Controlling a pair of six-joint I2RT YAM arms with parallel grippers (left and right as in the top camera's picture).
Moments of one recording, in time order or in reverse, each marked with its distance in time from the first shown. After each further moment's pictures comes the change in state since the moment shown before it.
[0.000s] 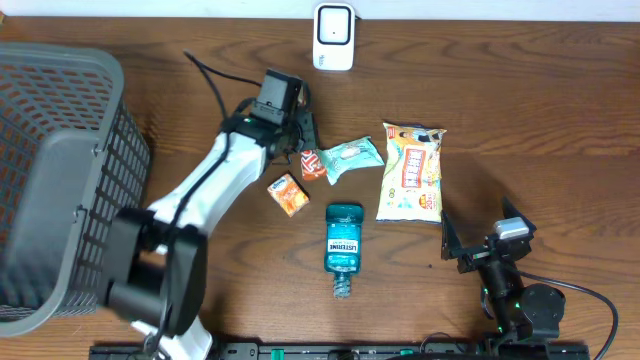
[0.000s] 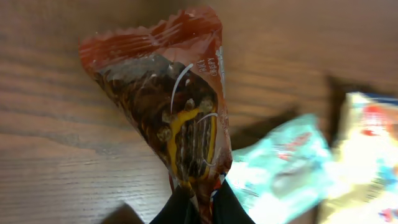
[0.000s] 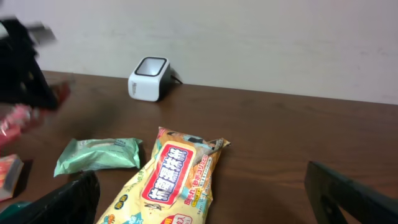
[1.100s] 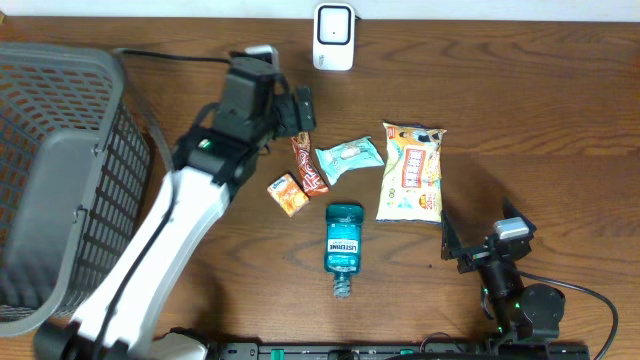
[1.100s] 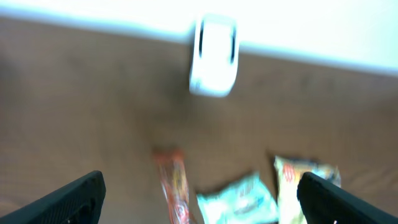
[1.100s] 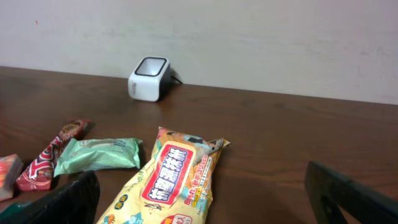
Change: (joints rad) left arm 0.001 -0.412 0.003 -0.006 -0.194 0.098; right arm 0.000 0.000 0.000 0.000 0.000 0.000
